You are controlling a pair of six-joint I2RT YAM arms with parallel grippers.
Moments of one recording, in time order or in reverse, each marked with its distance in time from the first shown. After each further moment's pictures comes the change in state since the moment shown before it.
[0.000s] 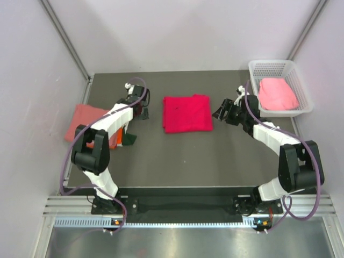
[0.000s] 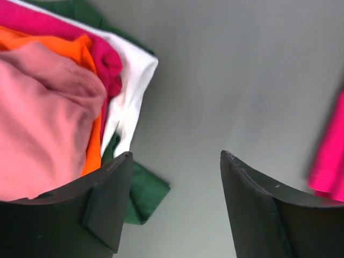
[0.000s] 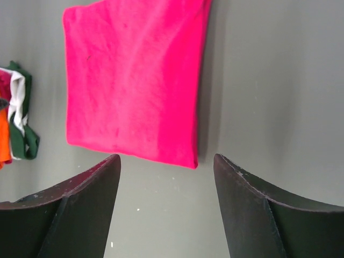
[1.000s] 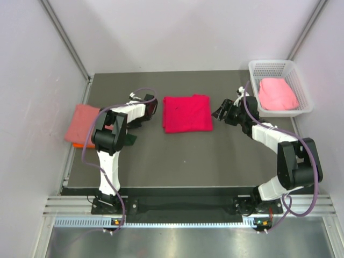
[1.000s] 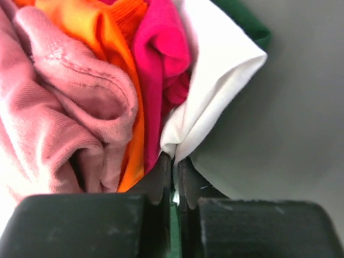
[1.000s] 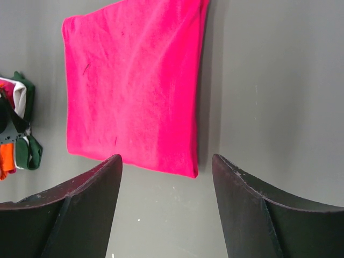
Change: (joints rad) left arm -0.036 0.383 0.154 -0.251 -0.488 -0.066; right arm 0.000 0.031 -0.039 0.097 0.009 0.045
